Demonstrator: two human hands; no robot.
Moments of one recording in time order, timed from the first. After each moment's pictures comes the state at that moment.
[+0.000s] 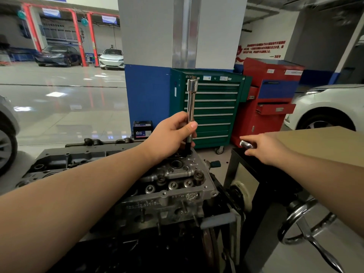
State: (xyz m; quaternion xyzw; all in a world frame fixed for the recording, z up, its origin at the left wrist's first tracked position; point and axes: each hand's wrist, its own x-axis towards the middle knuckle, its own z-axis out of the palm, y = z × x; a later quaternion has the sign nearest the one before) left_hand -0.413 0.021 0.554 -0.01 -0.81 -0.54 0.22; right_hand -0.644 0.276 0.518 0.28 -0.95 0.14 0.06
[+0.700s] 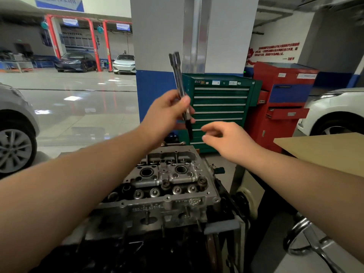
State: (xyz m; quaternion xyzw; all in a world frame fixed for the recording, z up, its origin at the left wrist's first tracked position) left_hand -0.411 0.004 0.604 -0.02 -0.73 -0.62 0.30; right_hand -0.516 0.187 0.578 0.42 -0.83 0.37 0.04
